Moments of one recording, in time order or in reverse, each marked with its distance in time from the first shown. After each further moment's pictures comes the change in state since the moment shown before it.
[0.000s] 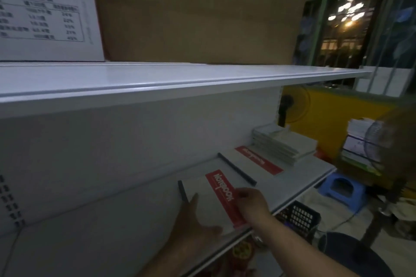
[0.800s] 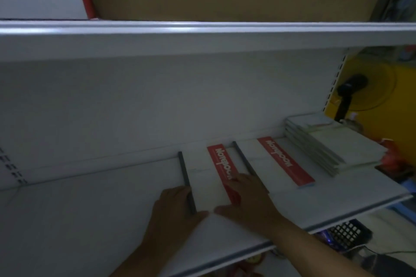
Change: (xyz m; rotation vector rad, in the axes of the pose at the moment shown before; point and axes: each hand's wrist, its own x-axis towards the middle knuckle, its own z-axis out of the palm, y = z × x) left_hand 0.066 -0.009 0.037 0.592 0.407 0.122; right_hand 0.100 0.032 -0.022 -0.570 -0.399 -0.611
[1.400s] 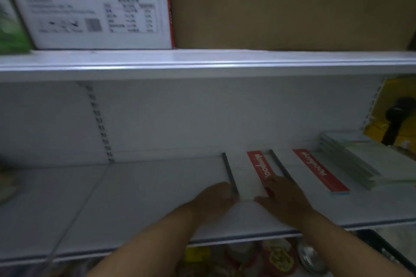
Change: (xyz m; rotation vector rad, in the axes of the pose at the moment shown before) left_hand -0.021 0.004 -0.048 -0.091 -0.416 -0.075; right_hand -0.017 -0.018 -0.003 -0.270 0.051 -0.042
